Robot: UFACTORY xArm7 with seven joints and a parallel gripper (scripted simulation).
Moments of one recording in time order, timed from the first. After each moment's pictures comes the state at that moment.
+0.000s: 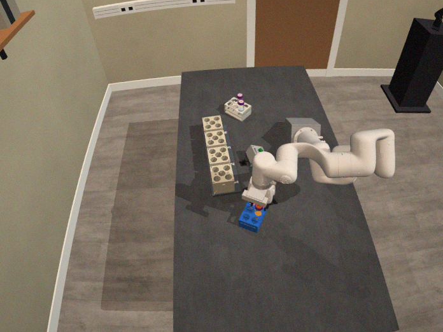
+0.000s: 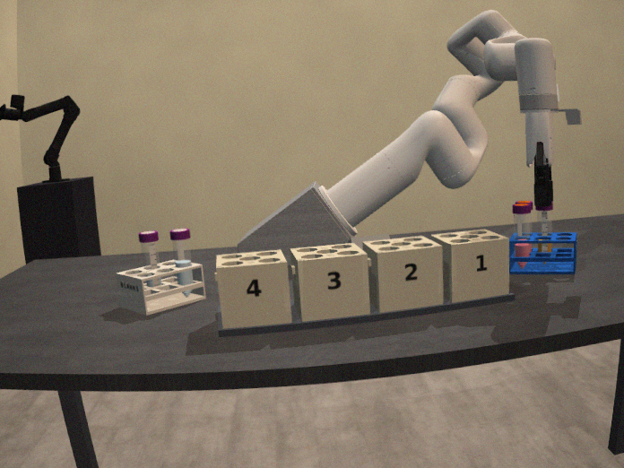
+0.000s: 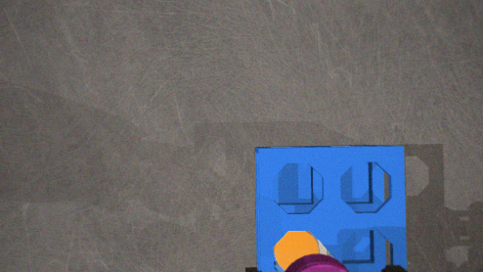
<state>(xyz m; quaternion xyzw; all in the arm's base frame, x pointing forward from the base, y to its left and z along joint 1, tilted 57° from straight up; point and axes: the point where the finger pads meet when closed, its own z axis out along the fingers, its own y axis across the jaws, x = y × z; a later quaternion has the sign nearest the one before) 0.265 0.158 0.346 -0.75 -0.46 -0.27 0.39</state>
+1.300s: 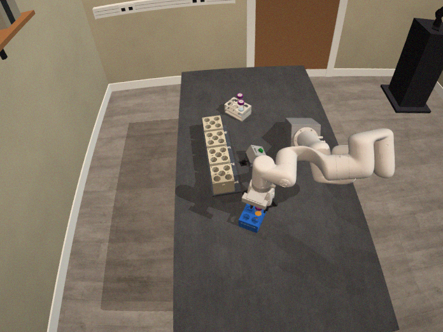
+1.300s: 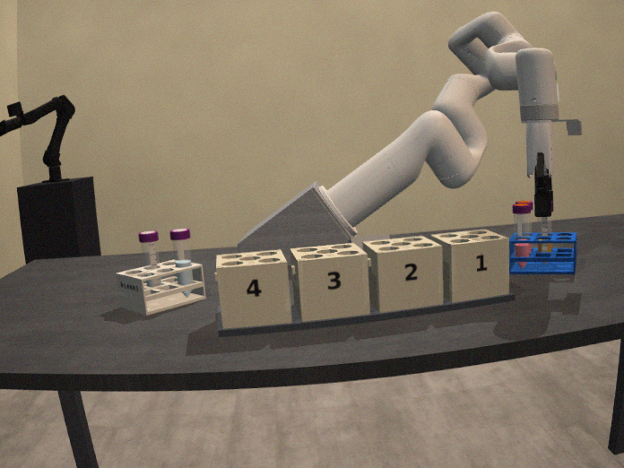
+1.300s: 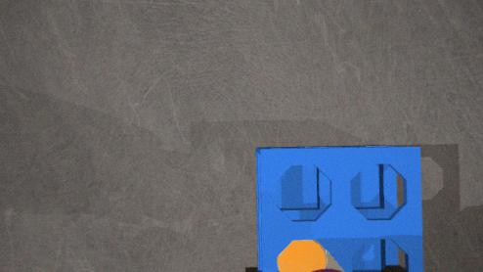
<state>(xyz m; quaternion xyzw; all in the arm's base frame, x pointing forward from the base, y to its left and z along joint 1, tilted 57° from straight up) 0.266 0.174 0.336 -0.75 -0.46 -0.27 0.39</state>
